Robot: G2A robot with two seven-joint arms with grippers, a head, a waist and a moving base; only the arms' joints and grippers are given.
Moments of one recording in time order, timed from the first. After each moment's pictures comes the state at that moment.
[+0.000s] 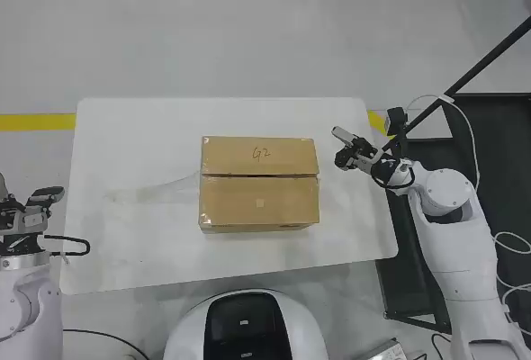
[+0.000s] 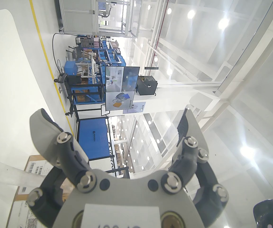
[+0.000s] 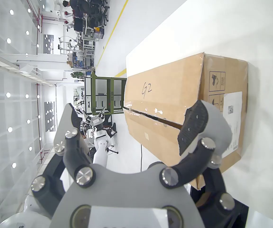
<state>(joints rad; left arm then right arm) 1.64 -1.21 -1.85 -1.64 -0.56 -0.43 -0.30 -1.27 -1.09 1.59 -1.61 0.17 0.06 0.85</state>
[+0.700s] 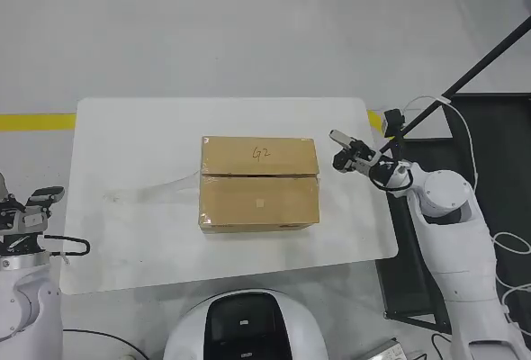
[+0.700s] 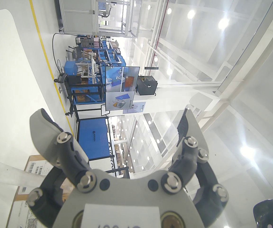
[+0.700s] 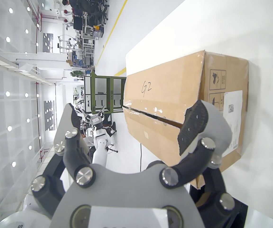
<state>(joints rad) 1.64 -1.21 -1.85 -1.64 -0.56 -0.43 -0.30 -1.28 -1.09 1.58 -1.60 0.17 0.04 0.90</state>
